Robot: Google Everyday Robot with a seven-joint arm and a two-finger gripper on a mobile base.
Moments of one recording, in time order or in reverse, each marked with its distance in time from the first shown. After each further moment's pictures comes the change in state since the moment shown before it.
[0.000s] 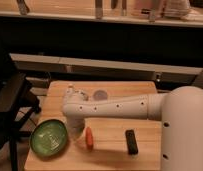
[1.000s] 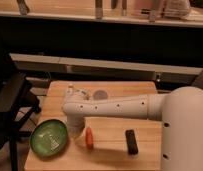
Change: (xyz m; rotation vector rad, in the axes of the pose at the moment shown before) arm 0.003 -0.003 -0.002 0.006 -0.009 -0.021
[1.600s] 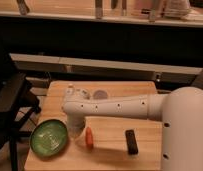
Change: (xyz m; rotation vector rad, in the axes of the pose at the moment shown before) arm 0.002 -0.001 0.000 0.003 -0.009 -0.013
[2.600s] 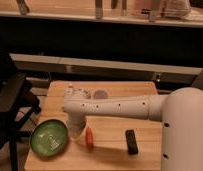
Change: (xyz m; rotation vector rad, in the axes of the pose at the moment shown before) arm 0.004 0.000 0.002 0.002 -0.010 -0.019
